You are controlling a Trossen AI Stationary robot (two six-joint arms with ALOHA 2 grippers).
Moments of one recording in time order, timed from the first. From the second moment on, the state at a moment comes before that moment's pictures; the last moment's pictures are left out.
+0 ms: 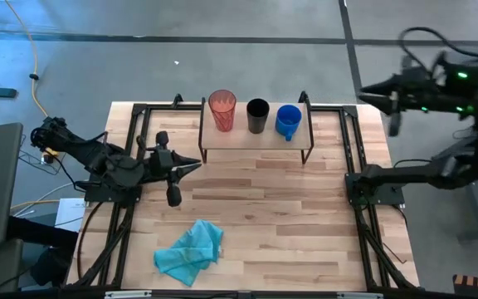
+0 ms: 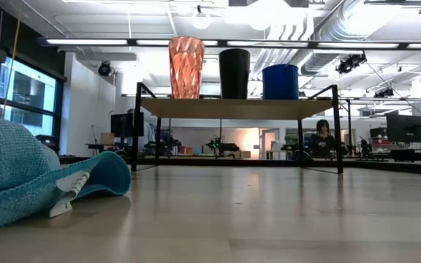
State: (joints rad) left arm -0.37 1.07 1.20 -0.51 -0.78 -0.18; right arm -0.63 1.08 2.11 -1.39 -0.25 -0.28
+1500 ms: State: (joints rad) left arm 0.30 0.77 0.94 0.22 -0.04 0.01; right arm -0.63 0.82 1.82 -1.00 -0.72 -0.13
